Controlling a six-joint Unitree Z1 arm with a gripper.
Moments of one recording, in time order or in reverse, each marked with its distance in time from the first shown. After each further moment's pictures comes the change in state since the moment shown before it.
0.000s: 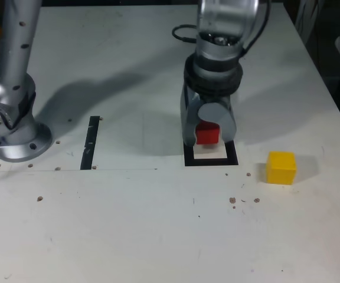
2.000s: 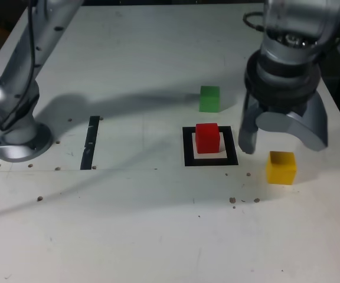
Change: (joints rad) arm -0.208 0.221 -0.657 0.346 0.104 0.077
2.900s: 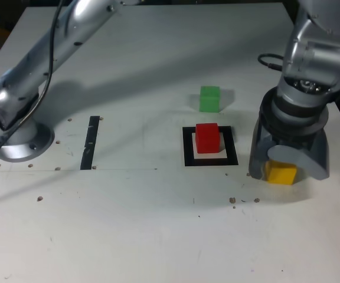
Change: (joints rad) arm 0.036 0.126 0.019 -0.104 -0.030 0.036
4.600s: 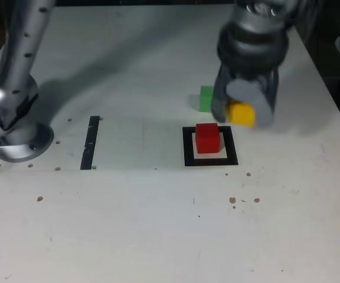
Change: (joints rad) arm 0.028 -0.302 0.173 0.097 0.061 0.023
